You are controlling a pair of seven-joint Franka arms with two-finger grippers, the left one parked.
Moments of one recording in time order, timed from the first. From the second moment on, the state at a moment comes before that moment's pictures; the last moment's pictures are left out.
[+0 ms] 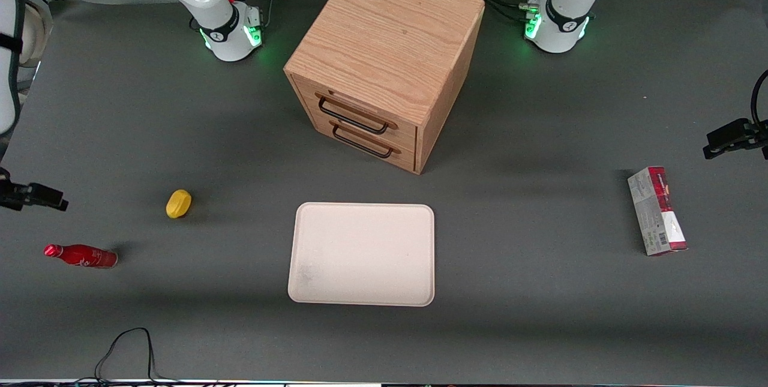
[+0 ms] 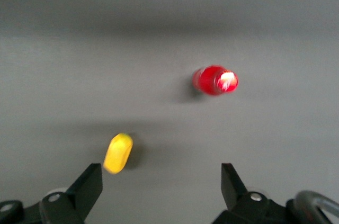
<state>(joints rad) -0.02 0.36 -0.32 -1.57 0.09 1.98 -0.36</state>
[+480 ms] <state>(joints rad) -0.11 0.54 -0.33 -1.53 0.23 2.19 -0.57</state>
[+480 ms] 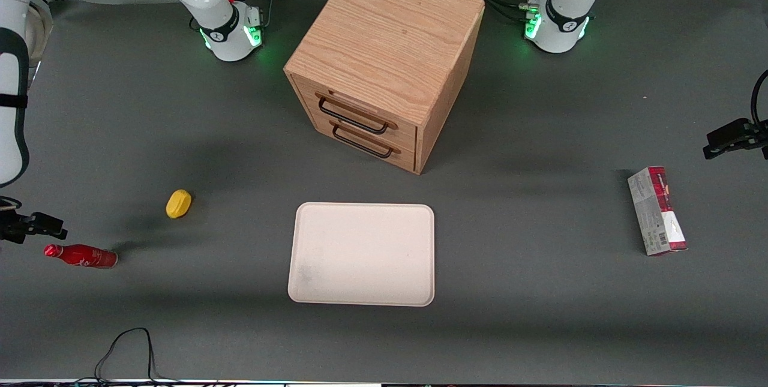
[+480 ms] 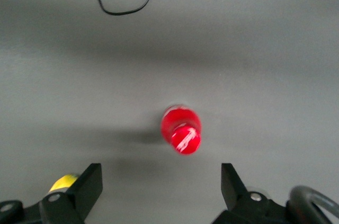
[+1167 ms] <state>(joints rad) -0.11 0.65 -0.32 -1.52 0.28 2.30 -0.63</state>
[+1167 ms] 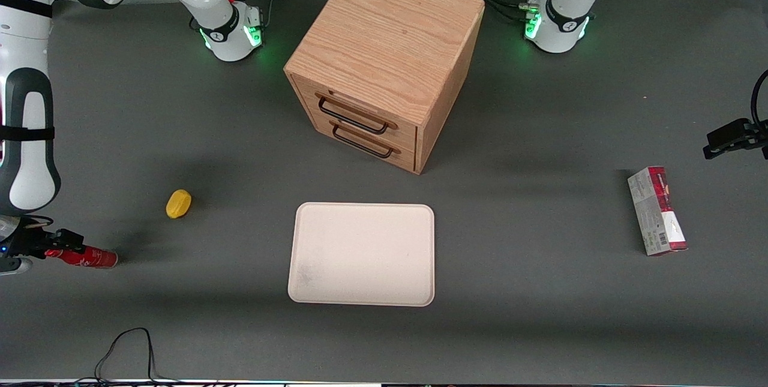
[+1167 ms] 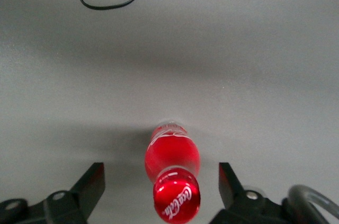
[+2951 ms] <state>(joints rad) 0.23 0.60 0.02 -1.03 -0.06 1.79 0.56</state>
